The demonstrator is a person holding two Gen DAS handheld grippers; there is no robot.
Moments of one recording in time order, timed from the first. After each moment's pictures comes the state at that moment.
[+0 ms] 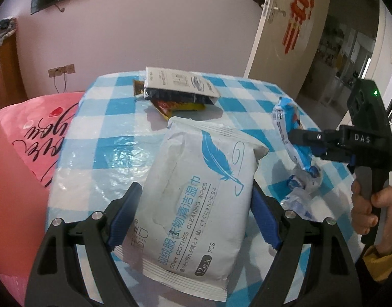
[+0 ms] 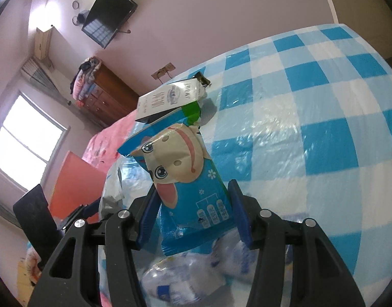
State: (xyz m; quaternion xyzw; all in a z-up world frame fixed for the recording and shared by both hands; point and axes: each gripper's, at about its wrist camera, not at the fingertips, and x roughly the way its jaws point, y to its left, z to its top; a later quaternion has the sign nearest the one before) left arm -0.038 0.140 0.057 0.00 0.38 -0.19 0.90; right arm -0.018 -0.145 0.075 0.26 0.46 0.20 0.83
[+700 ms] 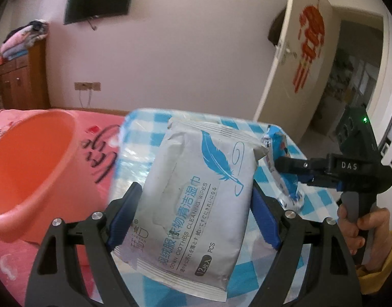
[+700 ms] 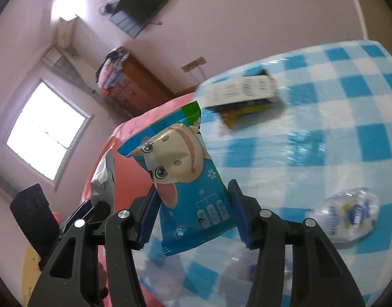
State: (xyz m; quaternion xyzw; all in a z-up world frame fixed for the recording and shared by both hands) left arm -0.103 0.210 0.140 -0.05 0.30 -0.14 0.94; right arm -0.044 -0.060 0.146 0.24 0.45 0.29 0.81
